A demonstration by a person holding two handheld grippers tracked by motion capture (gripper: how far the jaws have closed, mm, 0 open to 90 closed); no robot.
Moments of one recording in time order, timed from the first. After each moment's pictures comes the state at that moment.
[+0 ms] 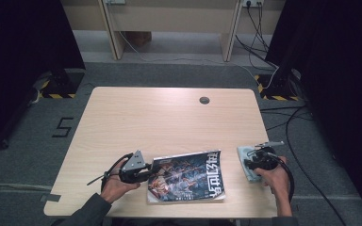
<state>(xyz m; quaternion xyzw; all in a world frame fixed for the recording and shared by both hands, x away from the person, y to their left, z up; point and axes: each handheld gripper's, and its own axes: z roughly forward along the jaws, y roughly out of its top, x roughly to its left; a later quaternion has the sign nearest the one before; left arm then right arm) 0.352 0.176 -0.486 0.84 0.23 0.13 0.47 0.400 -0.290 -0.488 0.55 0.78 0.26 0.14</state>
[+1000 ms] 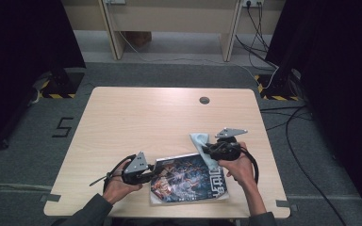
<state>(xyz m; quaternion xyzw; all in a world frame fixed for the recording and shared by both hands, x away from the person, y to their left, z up) 0.349 0.167 -0.487 0.84 0.21 0.14 0.48 0.404 -0.157 -0.432 0.38 0.82 0.41 0.10</state>
